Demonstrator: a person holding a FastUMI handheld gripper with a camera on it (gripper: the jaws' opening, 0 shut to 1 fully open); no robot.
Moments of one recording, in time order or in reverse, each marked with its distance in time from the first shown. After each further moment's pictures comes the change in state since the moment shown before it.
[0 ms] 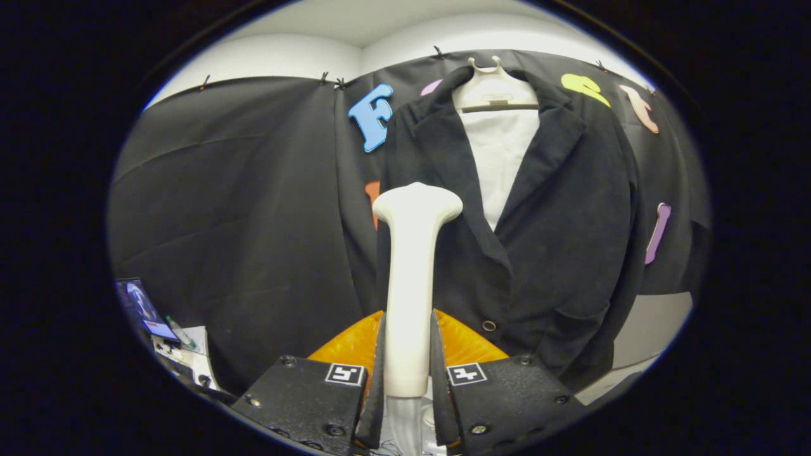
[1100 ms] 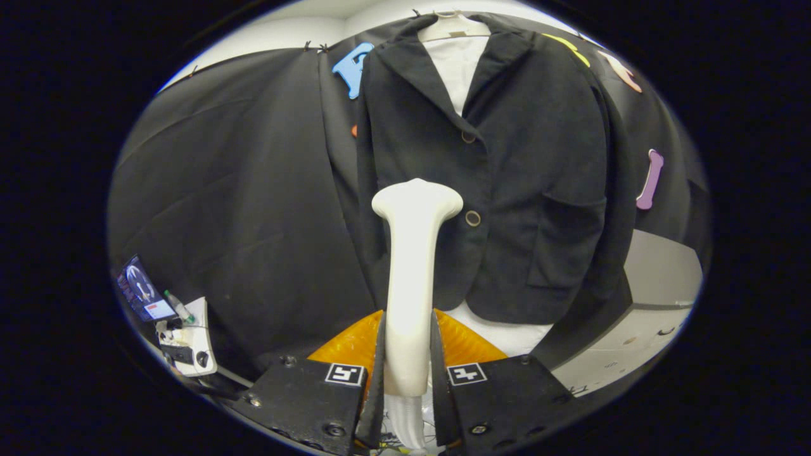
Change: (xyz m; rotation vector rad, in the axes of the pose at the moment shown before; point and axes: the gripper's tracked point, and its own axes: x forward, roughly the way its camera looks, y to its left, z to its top) arm -0.022 -0.032 -0.139 0.053 0.242 -0.025
